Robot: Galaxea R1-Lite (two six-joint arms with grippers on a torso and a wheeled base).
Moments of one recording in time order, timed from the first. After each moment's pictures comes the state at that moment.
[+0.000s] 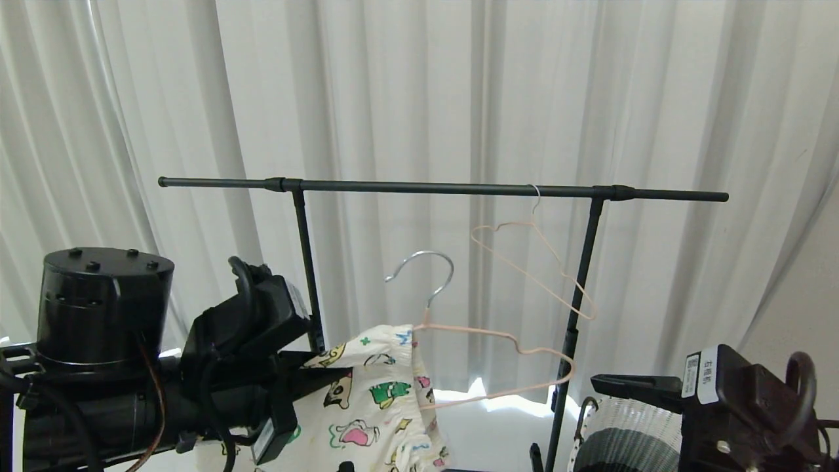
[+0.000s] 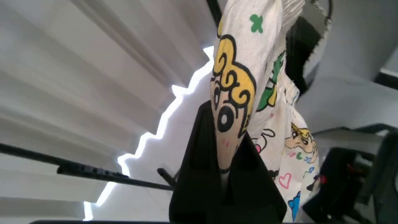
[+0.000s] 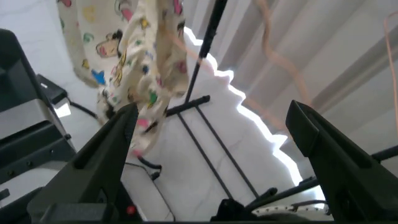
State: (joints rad) left arm -0.47 1.36 -0.59 -0.25 -0.36 0.50; right arm 0.99 1.29 -0.37 -0.56 -0.01 -0.05
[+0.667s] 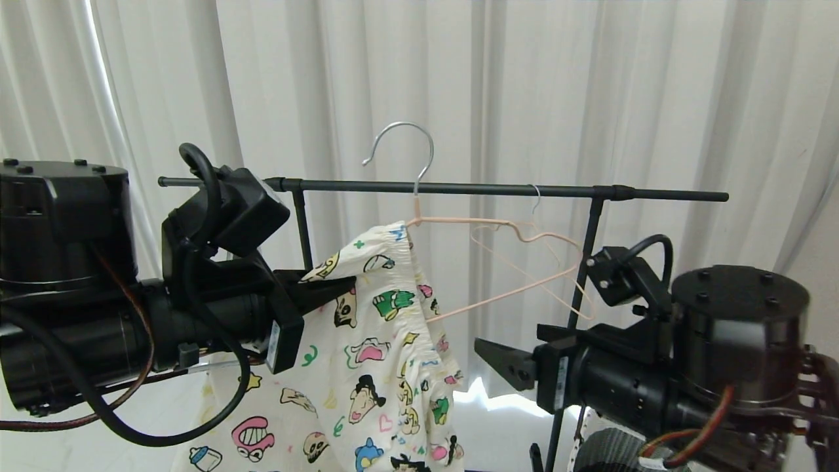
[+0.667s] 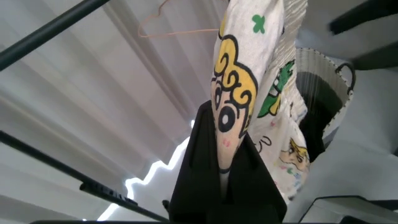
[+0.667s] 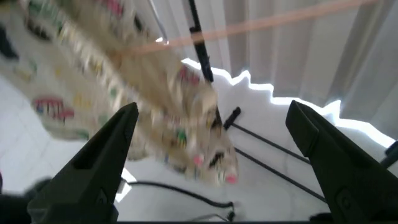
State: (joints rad) left arm -0.47 1.36 -0.77 -0.28 -0.30 0.36; right arm 0.98 1.60 -0.68 -0.62 -0.21 0.49
